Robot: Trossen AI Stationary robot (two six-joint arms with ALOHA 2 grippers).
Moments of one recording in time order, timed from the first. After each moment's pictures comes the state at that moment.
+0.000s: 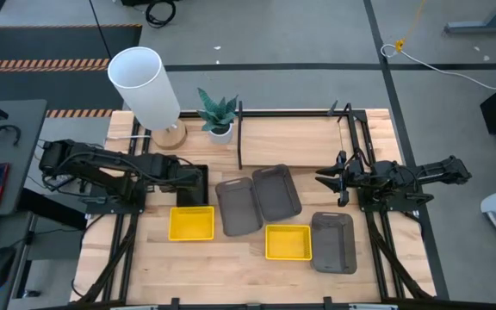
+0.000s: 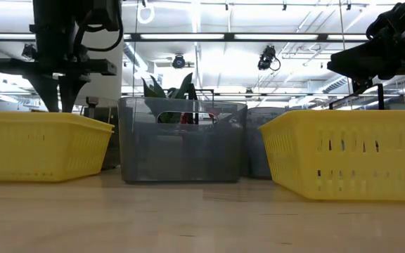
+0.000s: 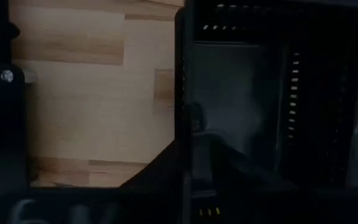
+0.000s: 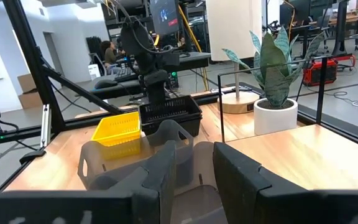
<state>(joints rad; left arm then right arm) -0.05 1.28 0.88 -1.09 -0.22 -1.68 0.14 0.07 0.01 0.08 0.29 0.14</state>
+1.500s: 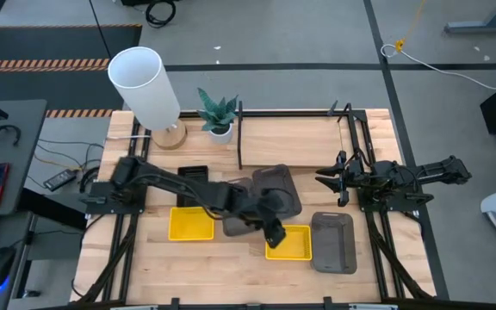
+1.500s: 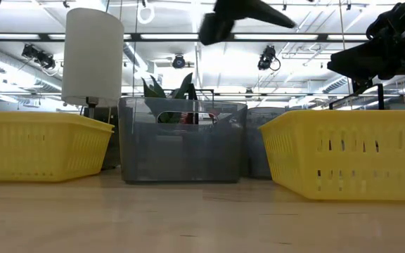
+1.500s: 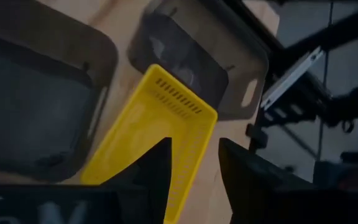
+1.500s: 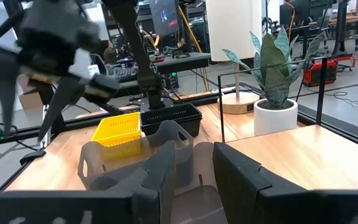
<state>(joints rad) -0.27 2.00 1.74 -0.45 -0.05 -0.85 0.14 0.07 0.01 0.08 0.29 0.14</state>
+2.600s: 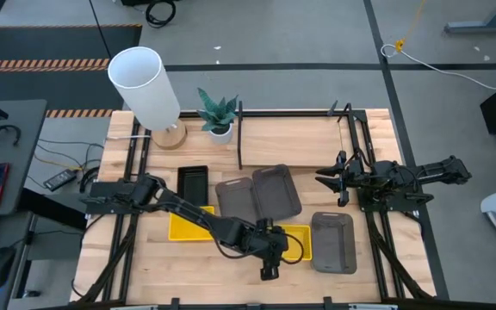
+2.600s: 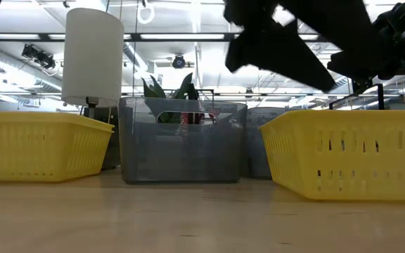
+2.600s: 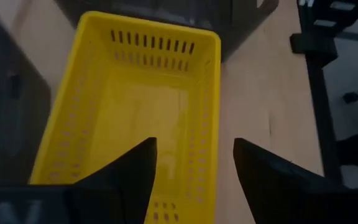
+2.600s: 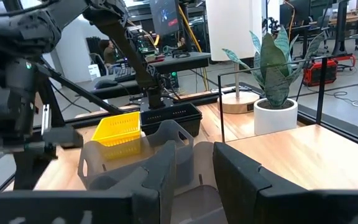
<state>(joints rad) -0.41 2.22 1.83 -0.44 -0.20 -0.44 0.14 0.07 0.01 0.08 0.29 0.14</state>
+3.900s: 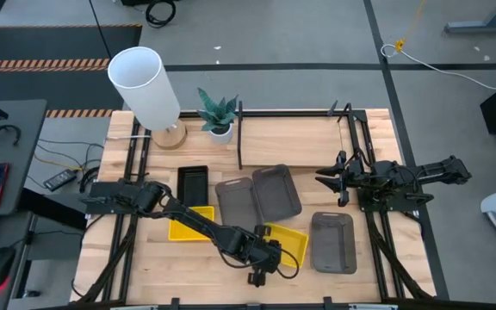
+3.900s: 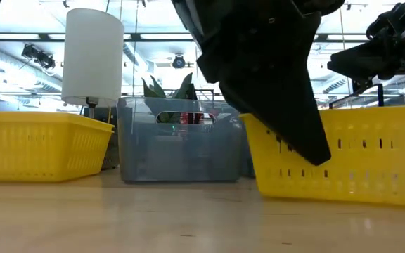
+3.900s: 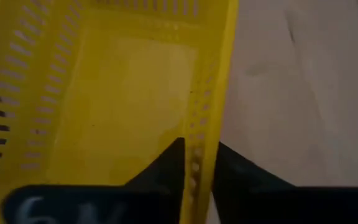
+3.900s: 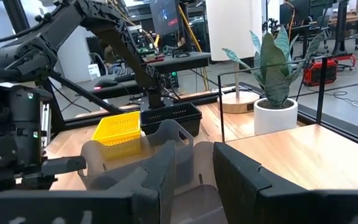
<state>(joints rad) -0.44 2.29 1.81 -0.50 -0.18 -0.24 0.14 0.07 0.01 0.08 0.29 0.14</state>
